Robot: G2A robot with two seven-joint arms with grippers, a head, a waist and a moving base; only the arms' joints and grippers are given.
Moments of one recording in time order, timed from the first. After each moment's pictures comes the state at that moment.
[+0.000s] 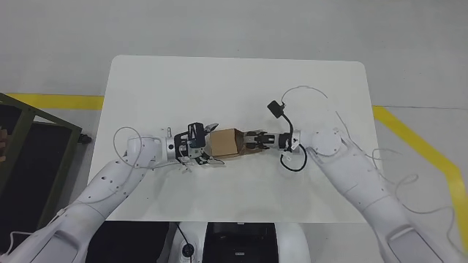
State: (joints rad) left arm 1.11 -0.97 -0.91 -1.21 1.67 -0.78 0.60; right arm -0.93 -1.22 0.83 -1.08 0.15 -0.32 0.91
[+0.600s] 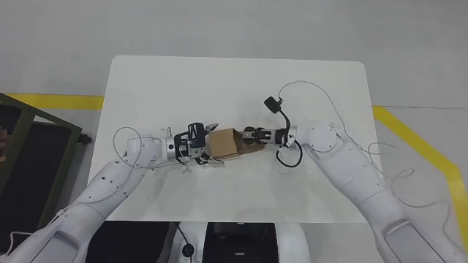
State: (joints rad) left arm 1.11 -0.97 -0.91 -1.21 1.67 -0.79 0.59; right arm -0.87 -1.26 0.78 -1.03 0.11 -0.32 0.87
